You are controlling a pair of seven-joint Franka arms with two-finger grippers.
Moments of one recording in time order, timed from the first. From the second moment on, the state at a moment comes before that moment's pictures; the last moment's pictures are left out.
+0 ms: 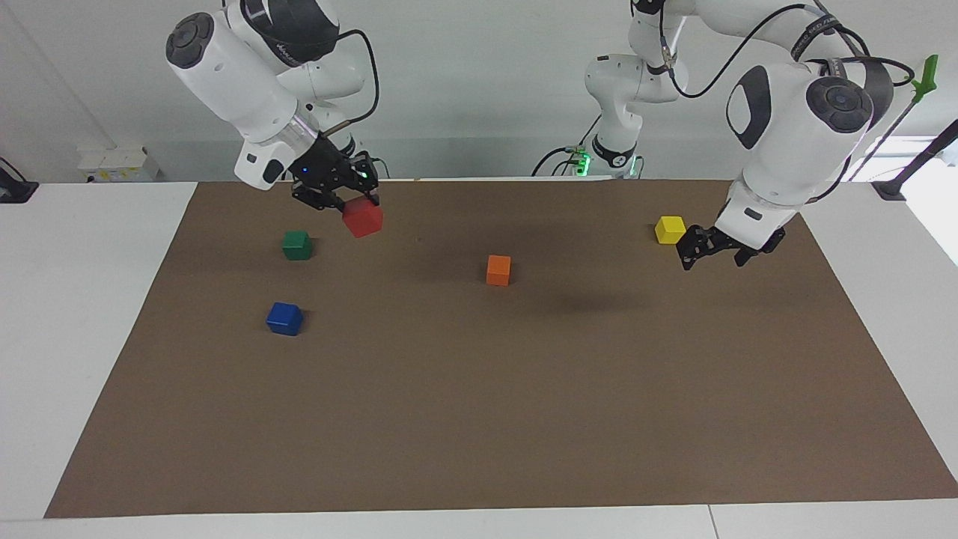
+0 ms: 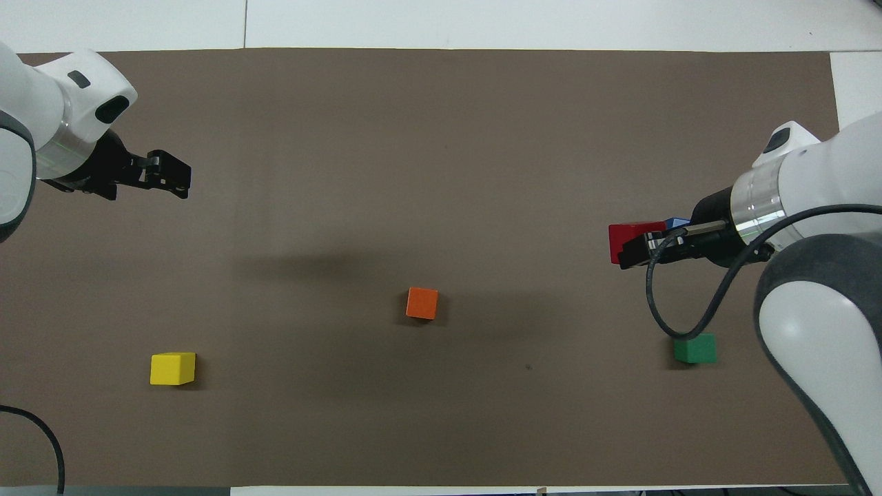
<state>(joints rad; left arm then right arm) -0.20 0.16 0.08 -1.57 0.02 1.65 -0.07 0.21 -0.06 -0.05 -1.82 0.22 1.68 -0.01</state>
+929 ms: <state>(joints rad) 0.00 0.05 -0.12 -1.72 0.02 1.71 -0.03 0.09 0.26 -0.05 -1.65 -0.03 1.64 -0.12</state>
